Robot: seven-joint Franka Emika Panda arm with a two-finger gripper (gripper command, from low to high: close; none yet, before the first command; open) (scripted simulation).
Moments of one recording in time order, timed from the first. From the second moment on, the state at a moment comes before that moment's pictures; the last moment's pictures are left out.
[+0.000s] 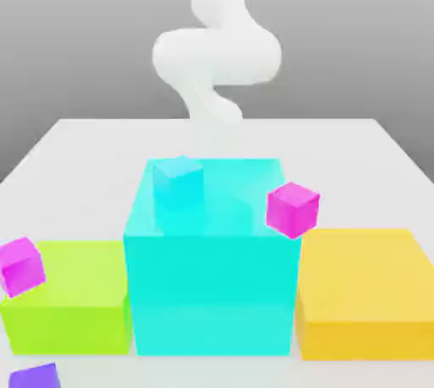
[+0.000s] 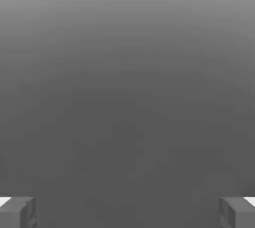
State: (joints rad) arm 0.03 -0.71 -0.06 -2.29 0.03 2.31 0.73
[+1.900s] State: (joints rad) arm -0.03 0.24 -0.44 -2.20 0.13 2.43 -0.33
